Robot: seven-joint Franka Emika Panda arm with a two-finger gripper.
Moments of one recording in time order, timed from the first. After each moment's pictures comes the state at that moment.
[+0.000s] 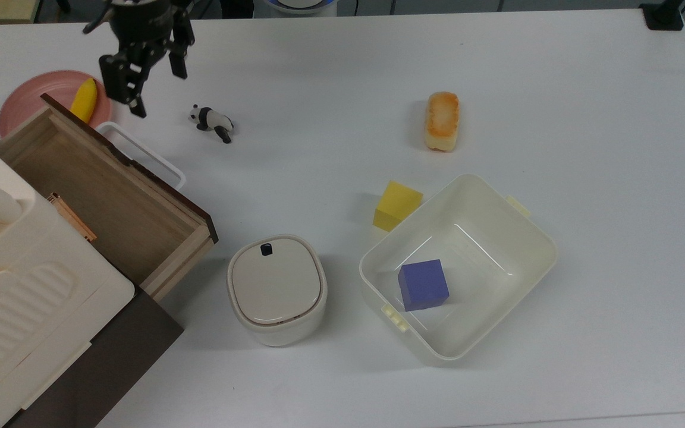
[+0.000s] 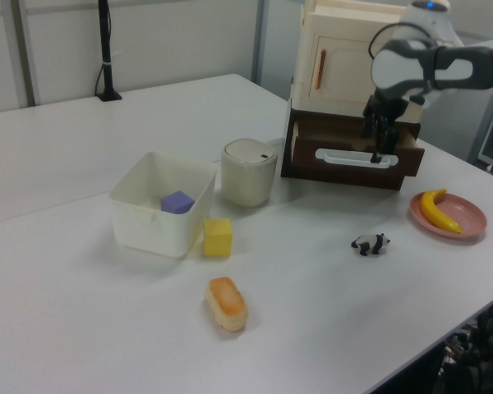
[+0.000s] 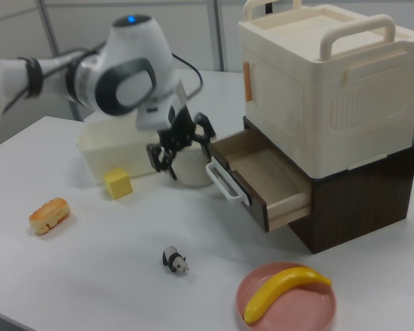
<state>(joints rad) -0.22 0.01 -0.02 -1.89 -0.04 2.10 1.79</state>
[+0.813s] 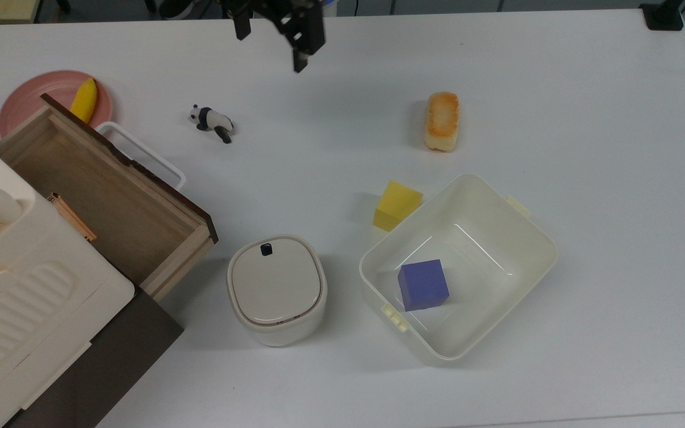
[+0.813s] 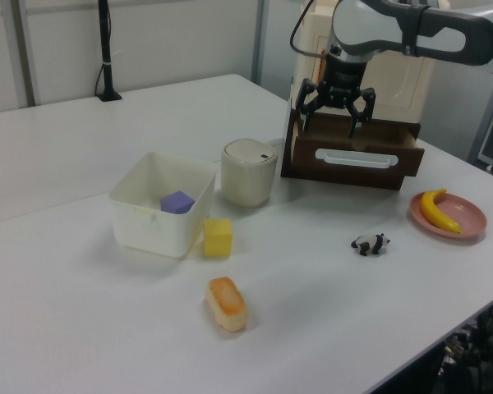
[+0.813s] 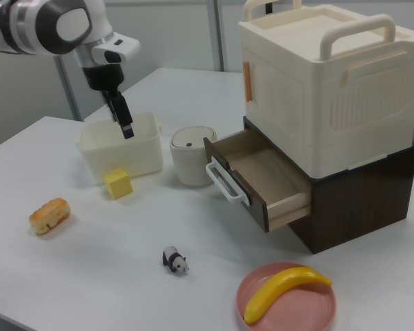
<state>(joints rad) 0.05 -0.01 -0.01 -1.68 -0.04 1.76 0.58</state>
